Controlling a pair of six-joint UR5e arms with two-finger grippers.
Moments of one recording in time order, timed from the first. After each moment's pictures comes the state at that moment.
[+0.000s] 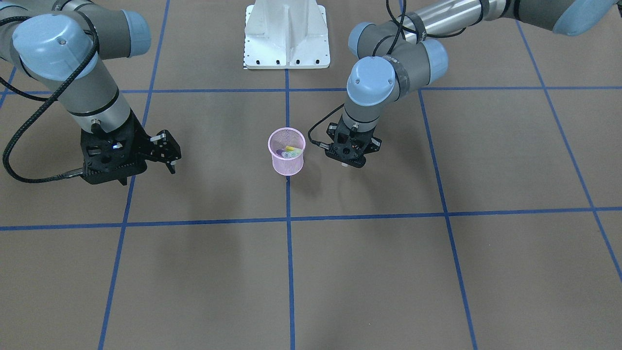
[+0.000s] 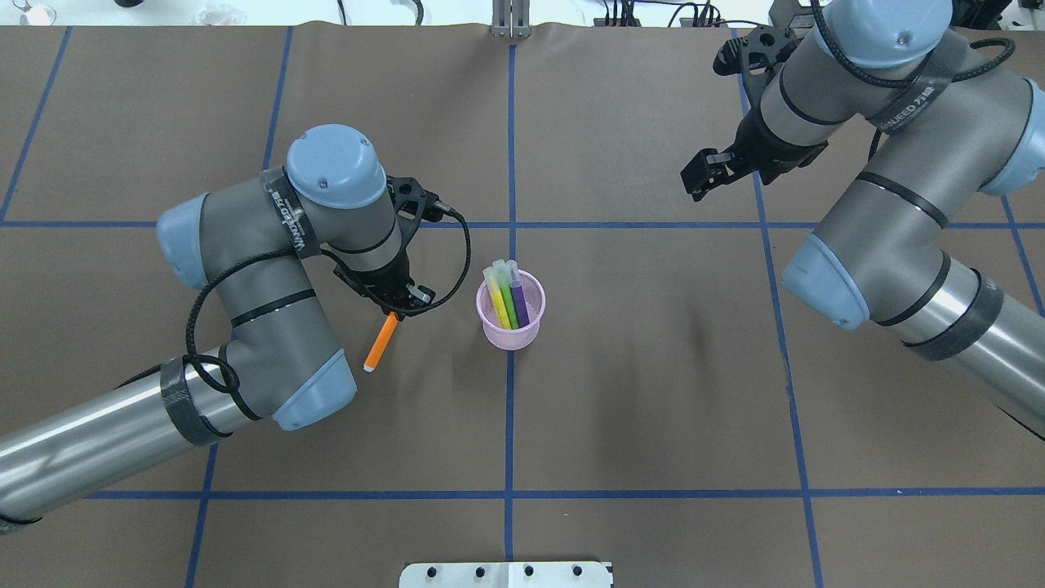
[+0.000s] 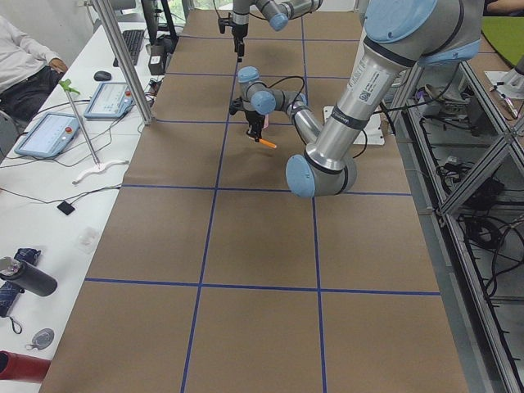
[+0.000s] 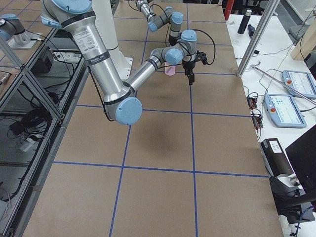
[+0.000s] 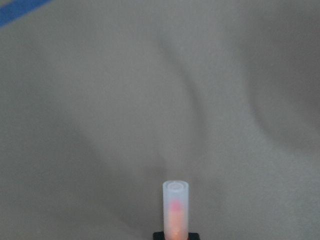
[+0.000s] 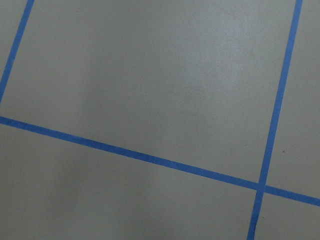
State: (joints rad) left arm -0.63 -2.23 -1.64 -1.53 -2.05 -0.67; right arm 0.88 -1.07 1.80 -1.62 2.04 0.68
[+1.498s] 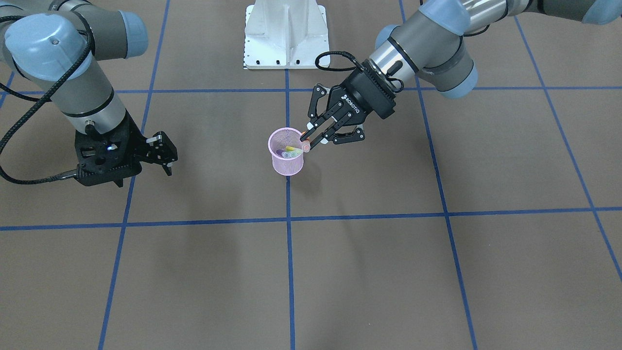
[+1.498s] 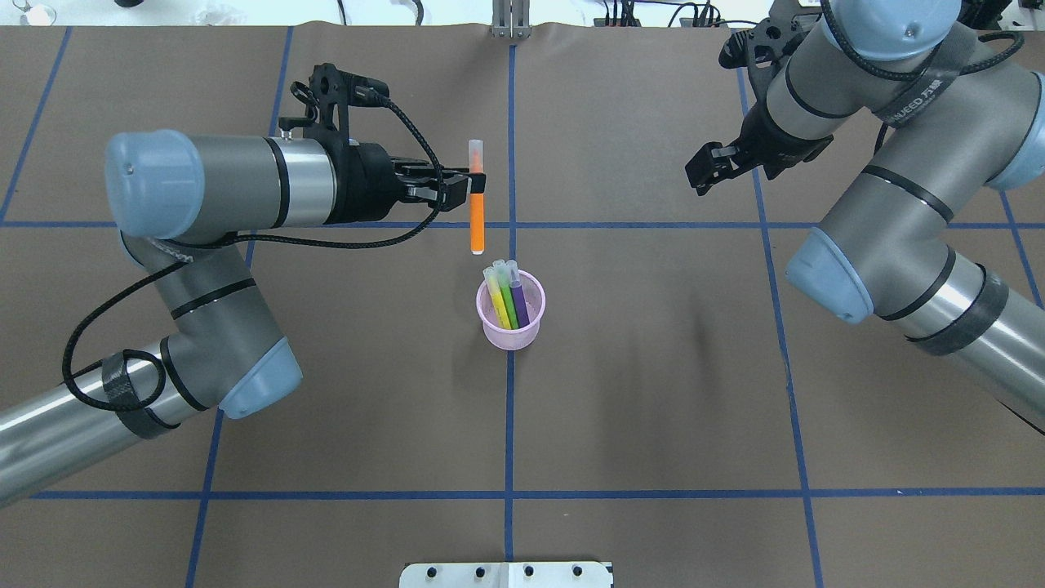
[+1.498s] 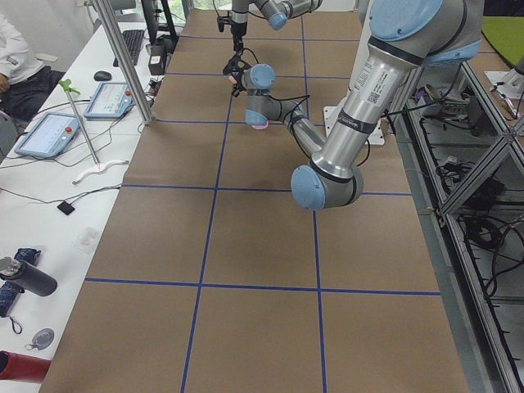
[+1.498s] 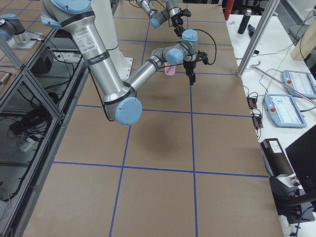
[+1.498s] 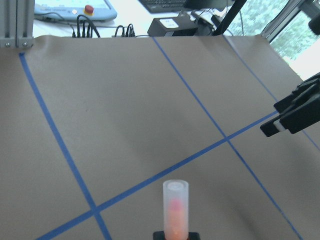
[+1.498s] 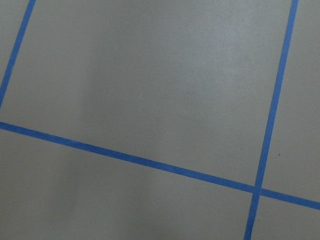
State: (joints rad) left arm -0.65 -2.13 -1.62 -2.67 -1.79 -0.96; right arm 0.89 -1.07 1.80 -1.62 2.04 0.67
